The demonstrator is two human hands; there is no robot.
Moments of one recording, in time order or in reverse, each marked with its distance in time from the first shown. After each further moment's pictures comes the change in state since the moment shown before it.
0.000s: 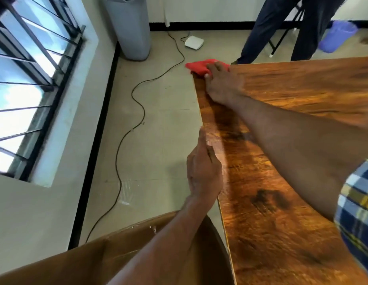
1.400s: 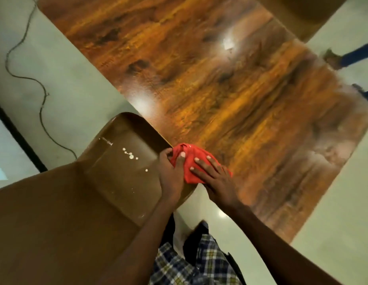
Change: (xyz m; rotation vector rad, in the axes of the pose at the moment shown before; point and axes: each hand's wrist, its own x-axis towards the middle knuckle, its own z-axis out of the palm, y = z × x) left_hand -0.418 0.040 -0.142 -0.012 -0.599 -0.346; right_hand -0.801 0.004 0.017 0.325 0.078 0.224
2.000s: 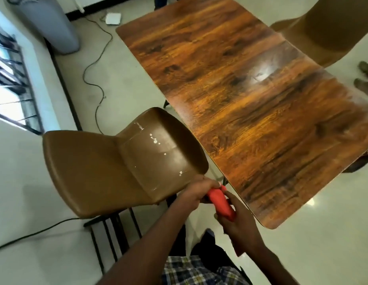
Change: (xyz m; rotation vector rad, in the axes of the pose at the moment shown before) left_hand -0.174 -0.026 0.017 -0.035 -0.412 -0.501; right_hand -0.206 -0.074 -0.072 0.726 -0.114 0.554
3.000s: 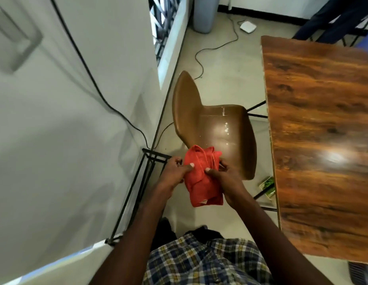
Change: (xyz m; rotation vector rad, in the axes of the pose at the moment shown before) left_hand -0.196 -0.186 -0.147 -0.524 0.663 0.325; right_hand -0.058 -0.125 0.147 0.111 -0.540 0.037
